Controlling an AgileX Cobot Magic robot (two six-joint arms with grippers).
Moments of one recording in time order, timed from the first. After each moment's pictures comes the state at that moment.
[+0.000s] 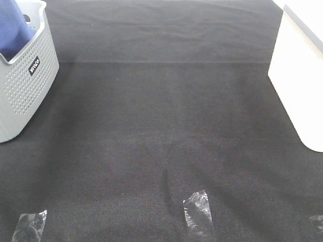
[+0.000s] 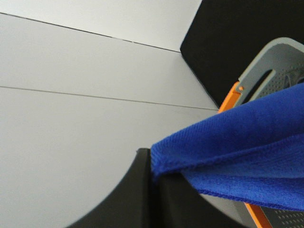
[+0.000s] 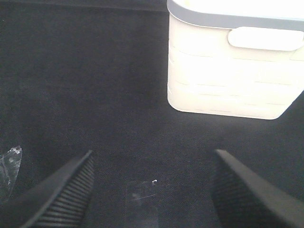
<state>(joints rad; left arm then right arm) -0.26 1.57 -1.97 0.62 0.89 0.73 -0.02 0.00 -0.50 -0.01 1.06 -0.04</state>
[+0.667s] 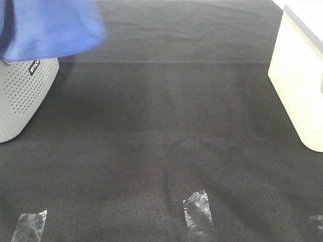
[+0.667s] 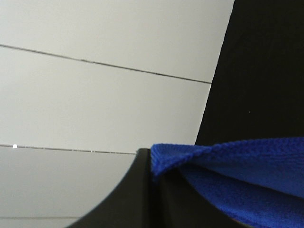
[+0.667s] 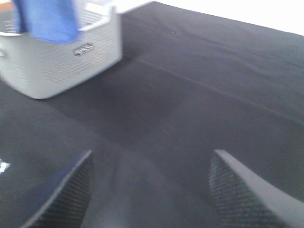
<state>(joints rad) -0.65 1.53 -1.97 0.66 0.83 0.78 -0.02 0.57 -0.52 0.94 0.68 -1.06</state>
